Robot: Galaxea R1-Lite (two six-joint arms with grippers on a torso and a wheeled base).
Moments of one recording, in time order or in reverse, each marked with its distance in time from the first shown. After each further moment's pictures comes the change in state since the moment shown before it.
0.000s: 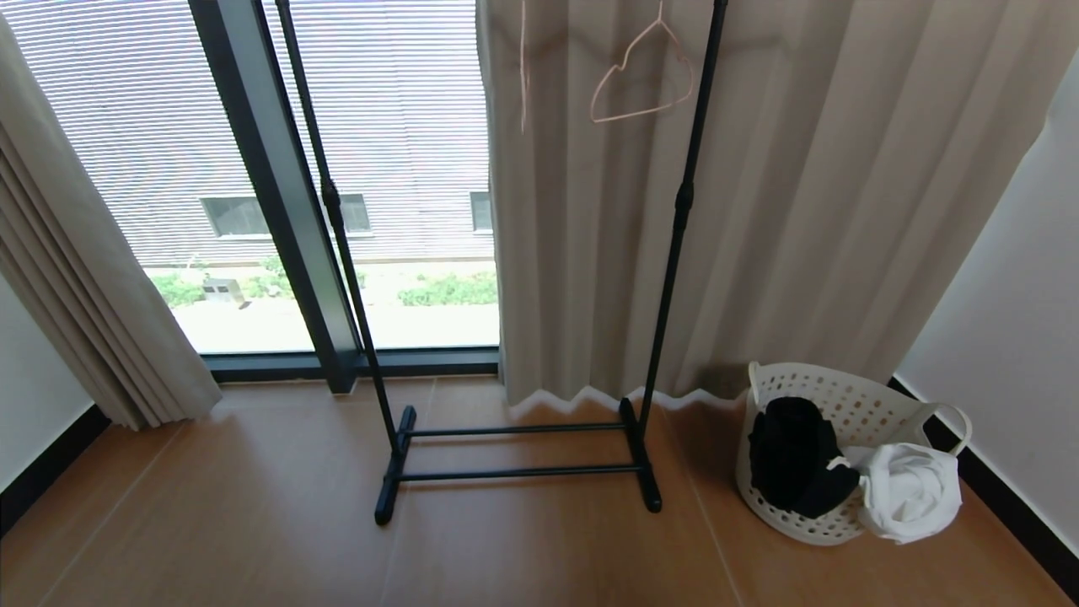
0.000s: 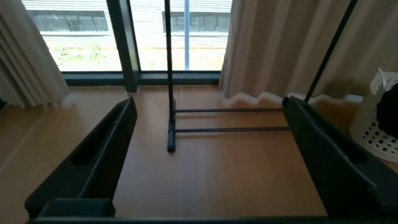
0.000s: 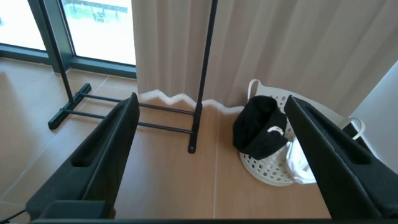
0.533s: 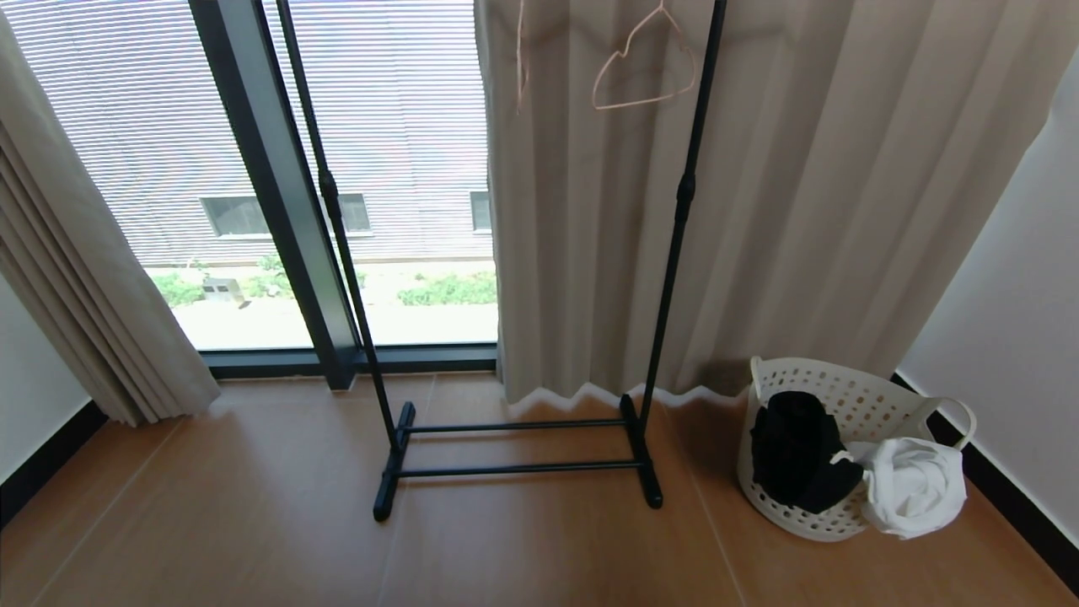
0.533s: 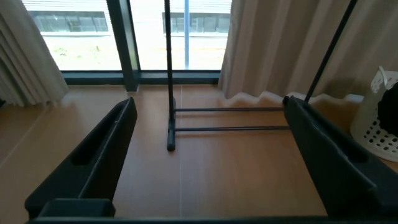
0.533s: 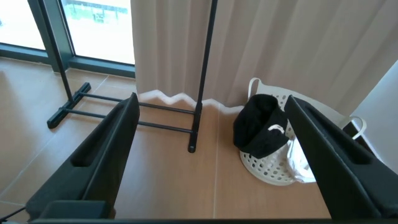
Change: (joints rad) left arm 0.000 0.000 0.000 -0.001 0.000 0.000; right arm 0.000 0.000 0.000 -0.001 -0.001 0.000
